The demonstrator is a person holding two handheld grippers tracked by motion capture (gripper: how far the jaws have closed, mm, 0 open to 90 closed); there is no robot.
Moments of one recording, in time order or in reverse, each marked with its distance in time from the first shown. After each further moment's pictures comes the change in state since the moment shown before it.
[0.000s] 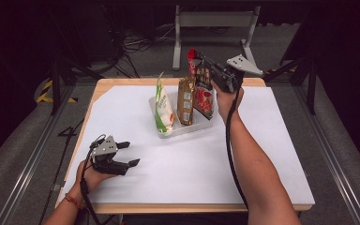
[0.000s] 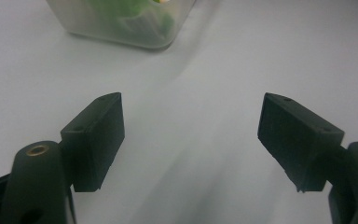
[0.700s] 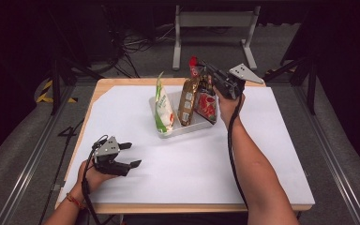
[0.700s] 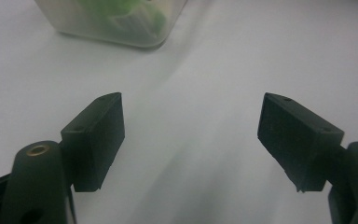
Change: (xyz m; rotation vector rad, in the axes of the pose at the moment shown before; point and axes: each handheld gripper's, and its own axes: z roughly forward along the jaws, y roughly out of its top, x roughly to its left) left arm -0.001 0.000 0.003 0.008 -0.016 0.005; right arm -0.010 -0.022 -0.002 -0.035 0.011 -0.028
